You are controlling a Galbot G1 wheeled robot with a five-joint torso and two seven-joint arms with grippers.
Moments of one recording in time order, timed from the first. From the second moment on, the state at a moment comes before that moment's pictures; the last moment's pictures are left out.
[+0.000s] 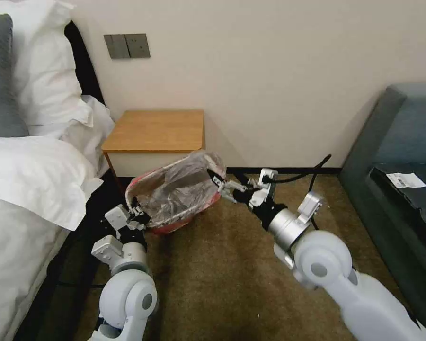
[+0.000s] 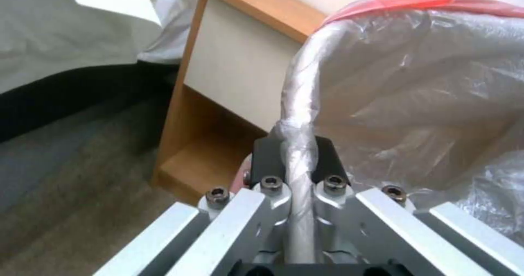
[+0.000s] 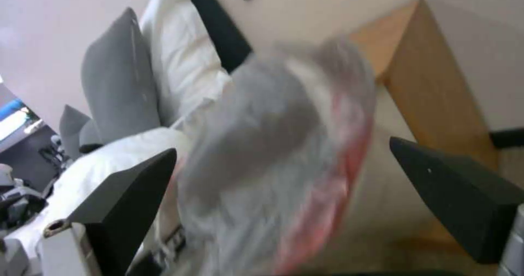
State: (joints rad) left arm 1.42 -1.46 -0.40 -2.21 -0.51 0.19 -0.58; right arm -1.10 1.01 0.05 2.20 1.10 -0.22 0.20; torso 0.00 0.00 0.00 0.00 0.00
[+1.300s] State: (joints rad) left arm 1.42 -1.46 -0.40 -2.22 -0.50 0.19 -0.58; right arm -1.16 1.07 0.05 2.17 1.01 -0.19 0.15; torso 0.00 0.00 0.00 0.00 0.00
